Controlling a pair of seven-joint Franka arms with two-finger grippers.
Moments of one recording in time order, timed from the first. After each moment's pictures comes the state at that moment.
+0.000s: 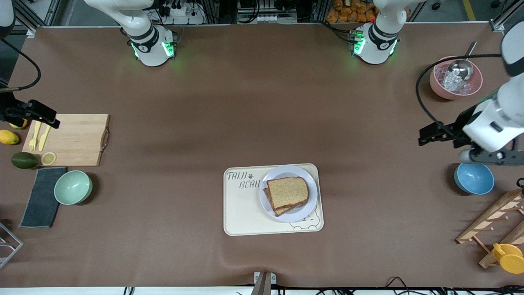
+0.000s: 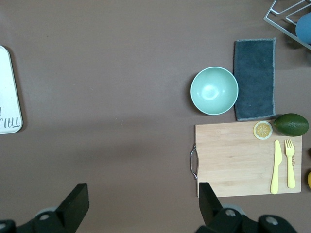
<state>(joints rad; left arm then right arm) 0.29 0.23 -0.45 -1.38 0.05 1.60 -0.12 -0.02 0.05 -0.05 -1.56 0.00 1.63 -0.01</state>
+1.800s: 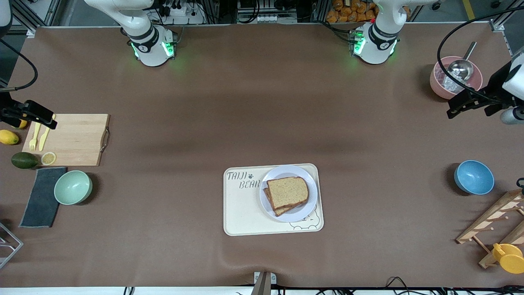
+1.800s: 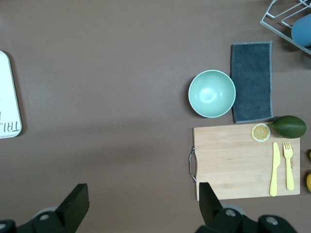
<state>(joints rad) 0.01 0.01 -0.08 -1.55 0.00 1.60 -0.14 -0.03 0.05 -0.05 -1.55 0.00 1.64 -0.01</state>
